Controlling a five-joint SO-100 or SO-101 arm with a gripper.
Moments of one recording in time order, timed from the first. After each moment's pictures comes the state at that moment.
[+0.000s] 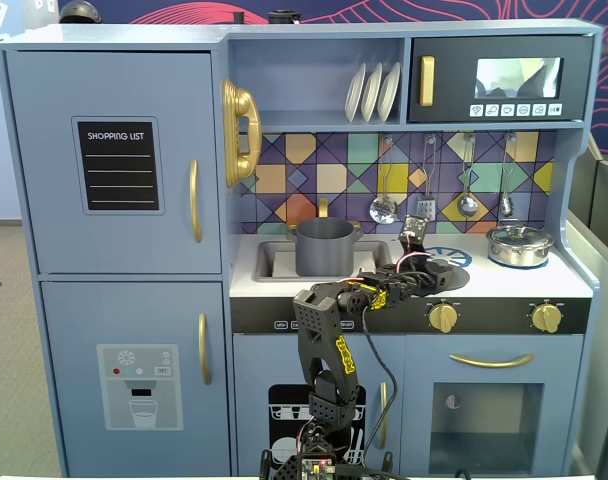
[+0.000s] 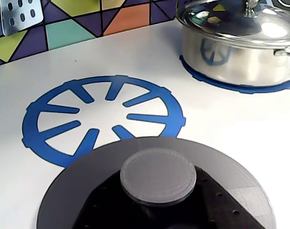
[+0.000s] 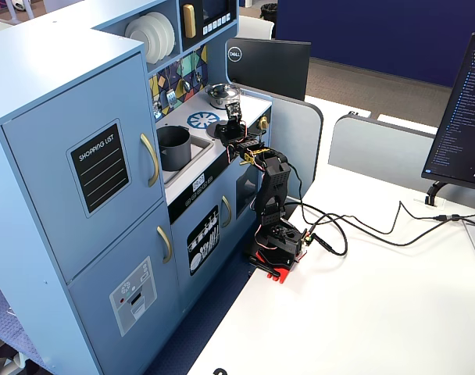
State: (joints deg) arm 35.9 104.5 118.8 -14.4 -93.8
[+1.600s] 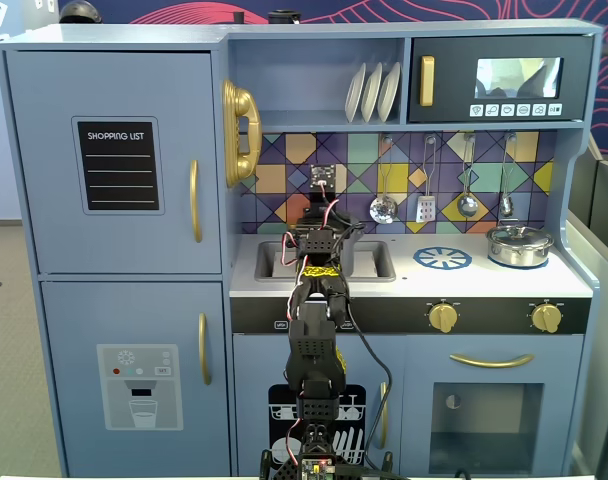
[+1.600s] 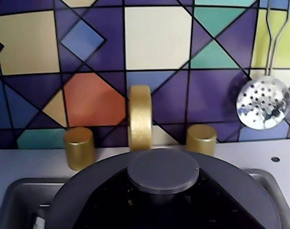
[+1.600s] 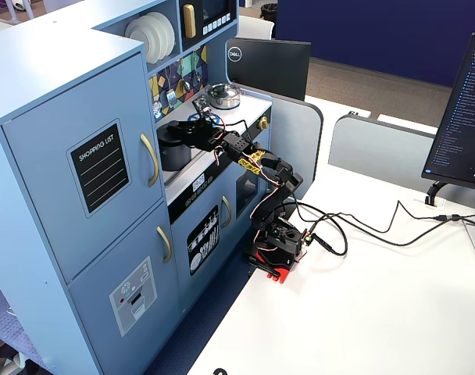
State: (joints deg) arm 3.3 122.4 105.0 13.4 -93.3
